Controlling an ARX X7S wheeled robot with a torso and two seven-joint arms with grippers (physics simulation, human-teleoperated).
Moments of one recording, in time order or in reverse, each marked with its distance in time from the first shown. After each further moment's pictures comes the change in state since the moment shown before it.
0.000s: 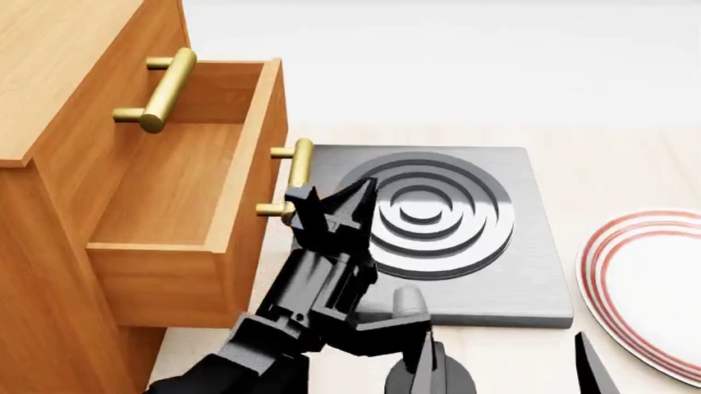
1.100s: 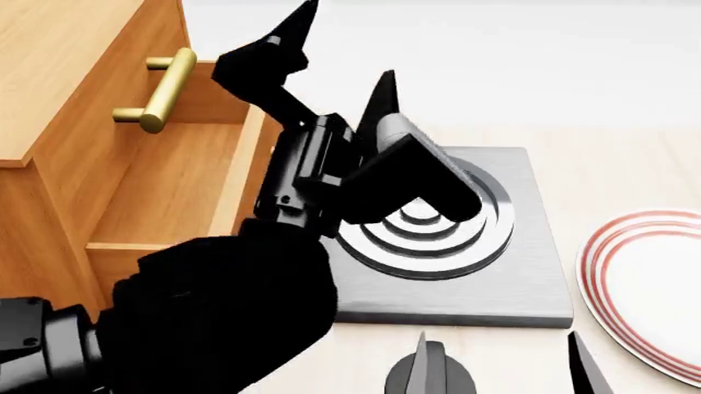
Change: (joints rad) left arm -0.267 0.013 -0.069 0.022 -0.565 0.156 -0.318; right arm 0.013 0.018 -0.022 0.012 0.009 -0.005 0.018
